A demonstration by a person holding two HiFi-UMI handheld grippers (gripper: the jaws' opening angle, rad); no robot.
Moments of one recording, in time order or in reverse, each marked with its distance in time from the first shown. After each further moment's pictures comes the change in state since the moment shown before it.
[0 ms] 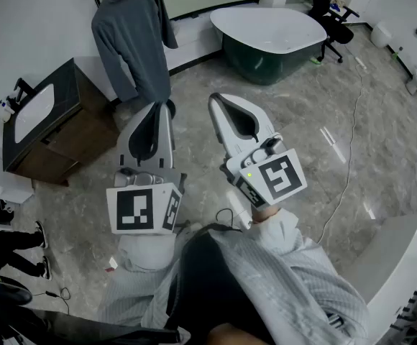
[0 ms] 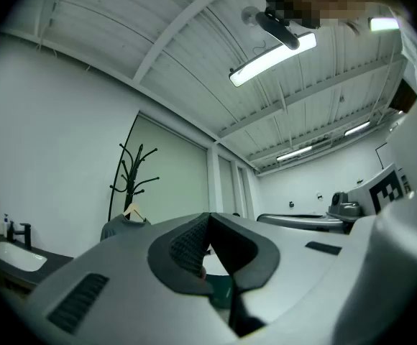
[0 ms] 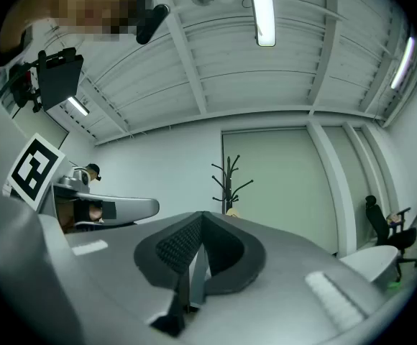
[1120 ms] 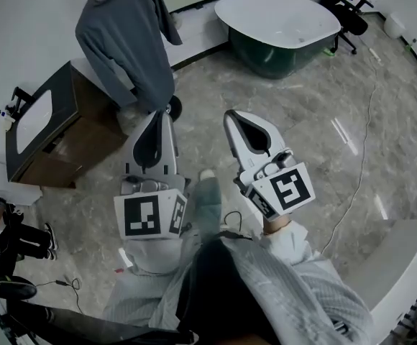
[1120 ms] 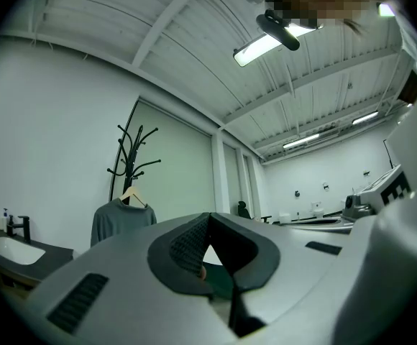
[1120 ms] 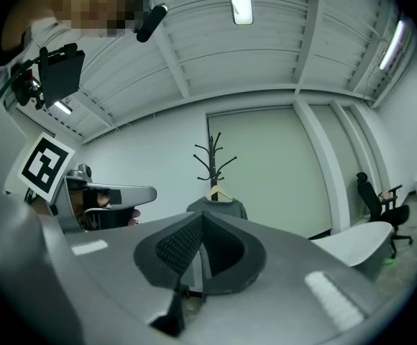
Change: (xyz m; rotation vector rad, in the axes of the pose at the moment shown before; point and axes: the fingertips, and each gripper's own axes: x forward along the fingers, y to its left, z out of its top) left arm 0.090 0.016 -0.073 0.011 0.082 0.049; right arm 0.021 -0.090 -0.091 0.095 0.113 -0.040
